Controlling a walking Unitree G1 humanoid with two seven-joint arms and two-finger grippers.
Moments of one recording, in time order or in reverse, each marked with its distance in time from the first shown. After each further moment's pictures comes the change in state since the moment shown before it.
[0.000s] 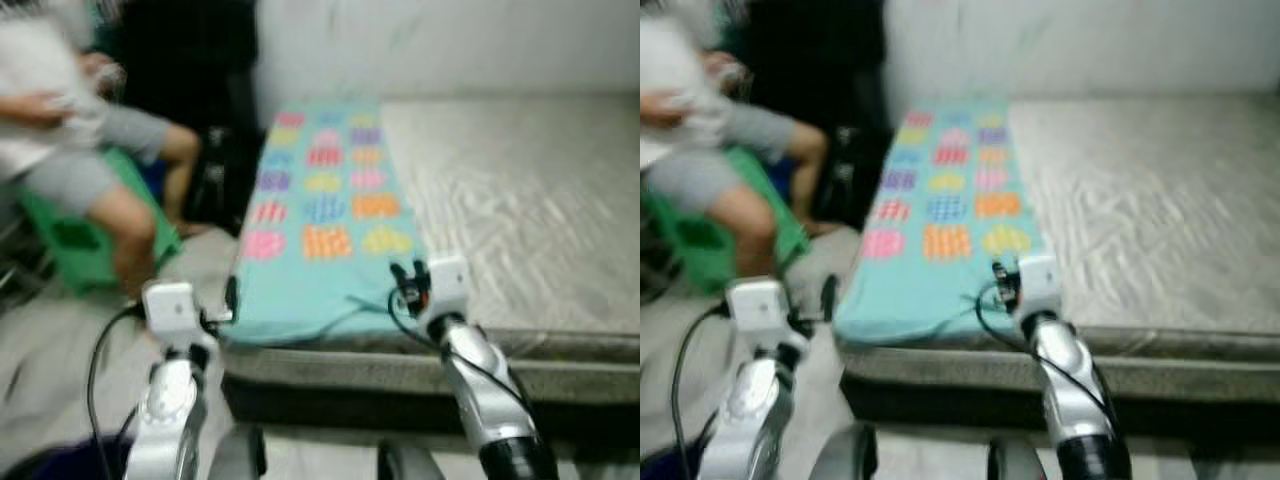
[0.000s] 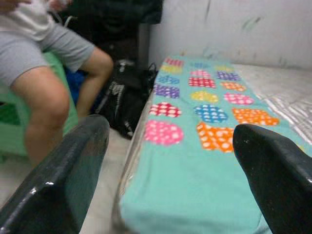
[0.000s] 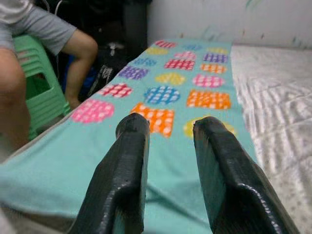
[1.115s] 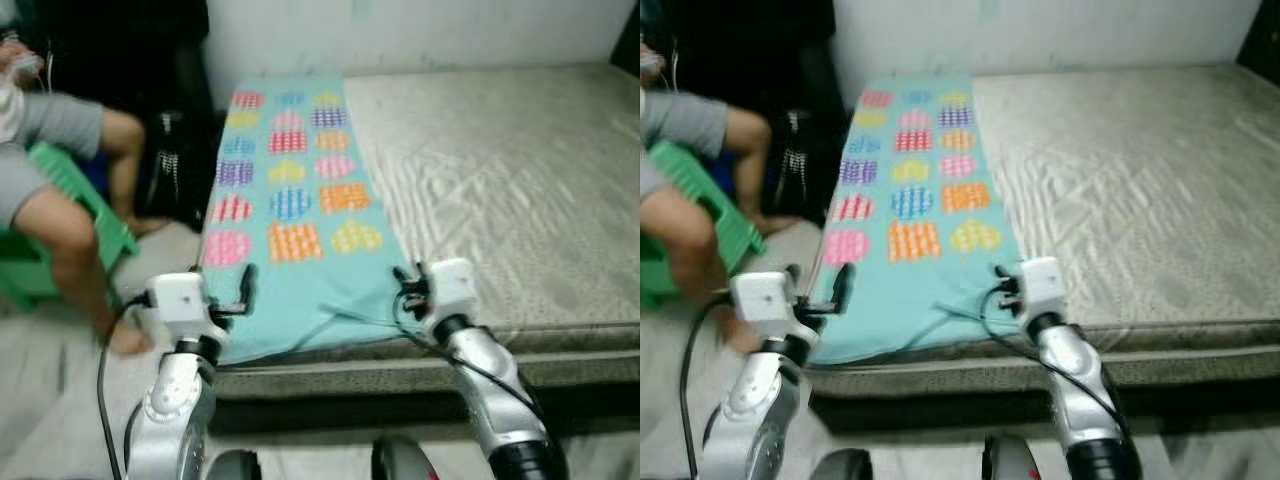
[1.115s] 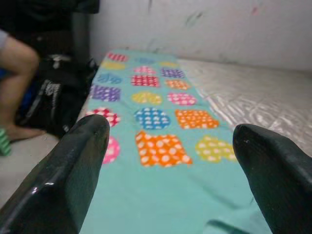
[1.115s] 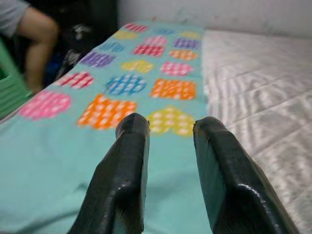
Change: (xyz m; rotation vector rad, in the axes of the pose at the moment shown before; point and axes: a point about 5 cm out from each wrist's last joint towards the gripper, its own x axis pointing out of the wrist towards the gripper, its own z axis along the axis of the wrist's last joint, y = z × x) left arm -0.001 -0.015 0.020 -0.044 -0.043 -0.114; right arm -0.003 -0.003 0.005 -0.036 -0.007 0.026
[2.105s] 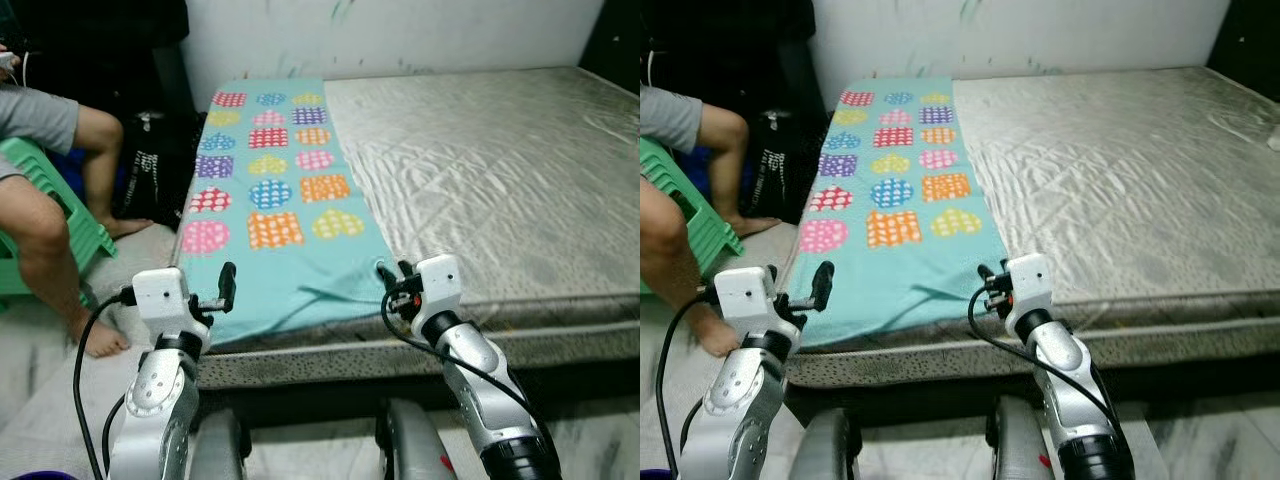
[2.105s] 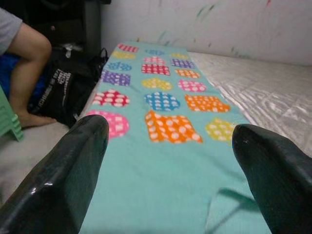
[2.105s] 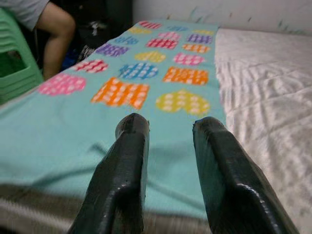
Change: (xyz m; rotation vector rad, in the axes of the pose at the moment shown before) left arm 0.000 0.017 0.002 0.001 0.036 0.089; right arm 0.002 0.008 0.001 0.004 0.024 0.108
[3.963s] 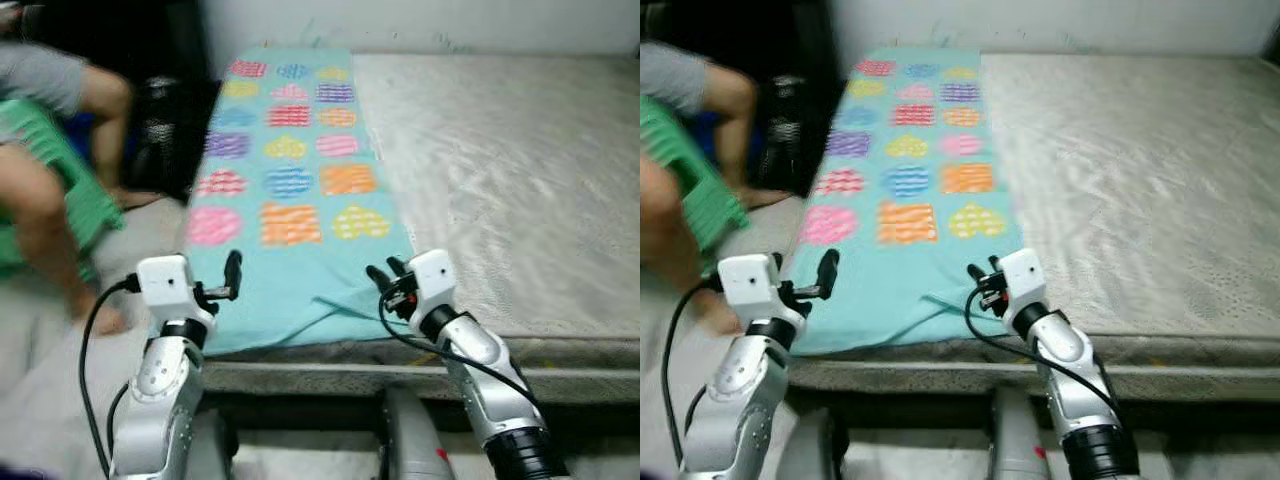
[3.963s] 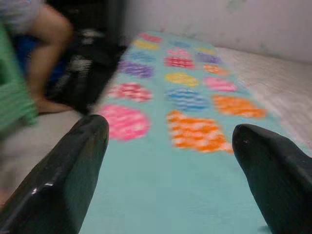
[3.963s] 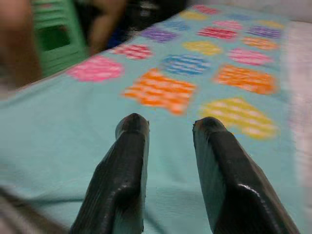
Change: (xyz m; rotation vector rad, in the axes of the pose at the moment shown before) left arm 0.008 -0.006 0.009 -0.013 -0.019 -0.010; right arm 0.005 0.005 0.008 -0.050 -0.009 0.136
